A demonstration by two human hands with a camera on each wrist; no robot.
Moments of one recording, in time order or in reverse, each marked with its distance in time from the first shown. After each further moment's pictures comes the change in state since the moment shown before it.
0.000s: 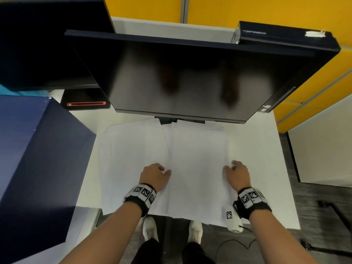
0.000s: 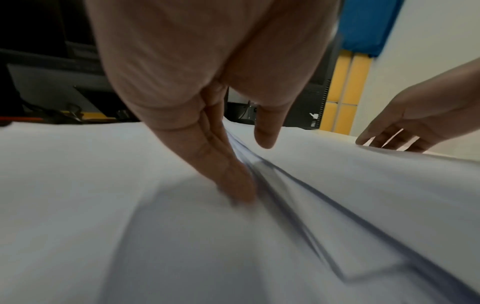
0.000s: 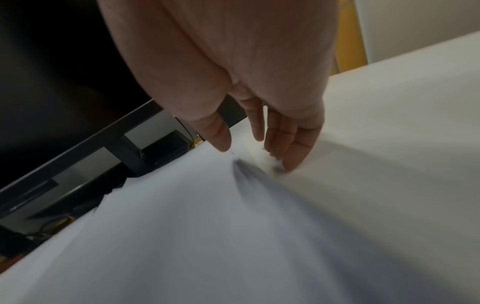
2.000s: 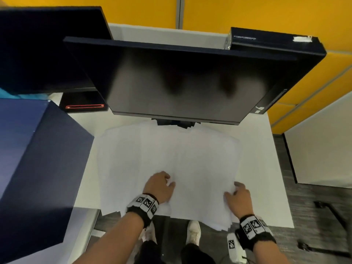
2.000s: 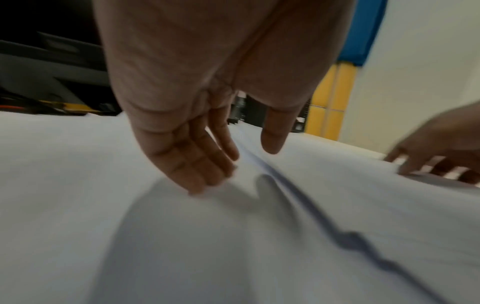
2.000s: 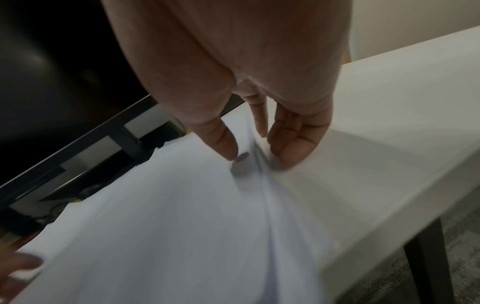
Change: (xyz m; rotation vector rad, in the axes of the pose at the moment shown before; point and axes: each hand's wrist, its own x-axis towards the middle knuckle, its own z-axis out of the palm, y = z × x) left_hand -0.023 -0.005 0.024 0.098 -0.097 0.106; right_hand -0.052 0.062 0.001 -0.046 -0.011 0.049
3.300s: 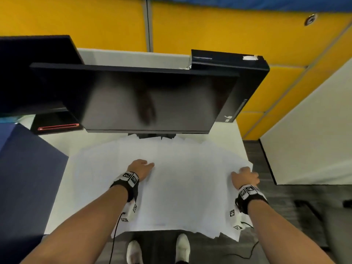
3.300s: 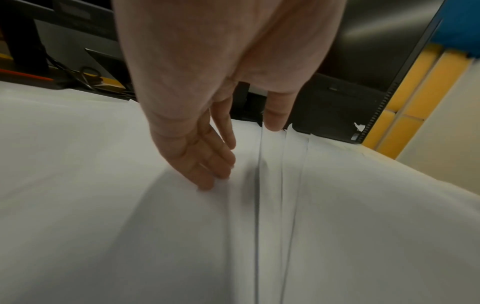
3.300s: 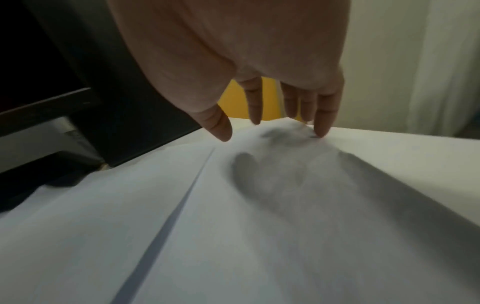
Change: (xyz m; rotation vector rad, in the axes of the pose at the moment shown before) left_hand 0.071 0.060 -0.046 -0.210 -0.008 -0.128; right_hand 0.085 -0.013 -0.108 -0.168 0.251 0.271
